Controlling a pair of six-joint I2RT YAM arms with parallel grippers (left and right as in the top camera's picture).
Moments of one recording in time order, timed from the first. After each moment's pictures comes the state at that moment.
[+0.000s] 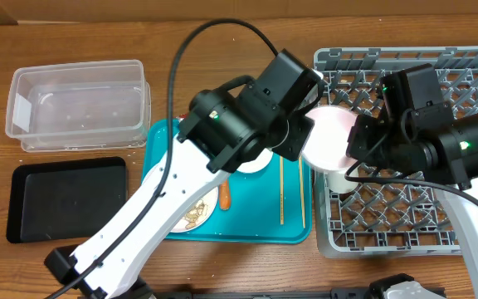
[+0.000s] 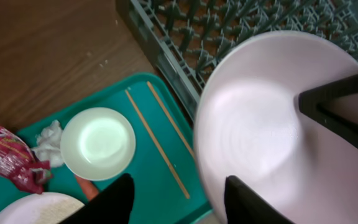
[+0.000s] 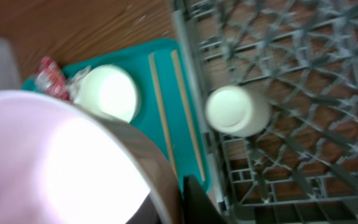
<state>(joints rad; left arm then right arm) -0.80 1.72 2.05 -1.29 0.01 -0.29 0.28 1.33 1.59 -1.41 -0.04 0.59</state>
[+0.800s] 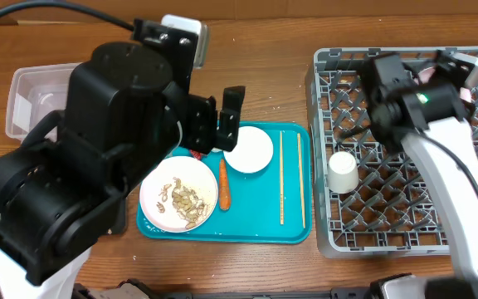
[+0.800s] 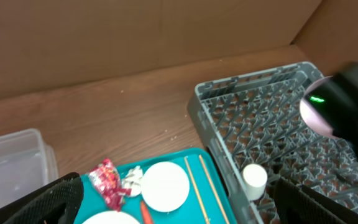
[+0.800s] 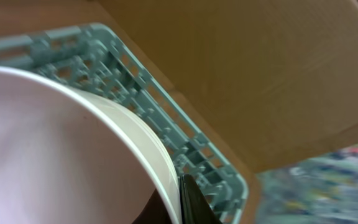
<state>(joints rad) -0.63 1.49 2.37 -1.45 -0.14 -0.30 0.24 1.57 1.59 -1.51 1.17 0.79</state>
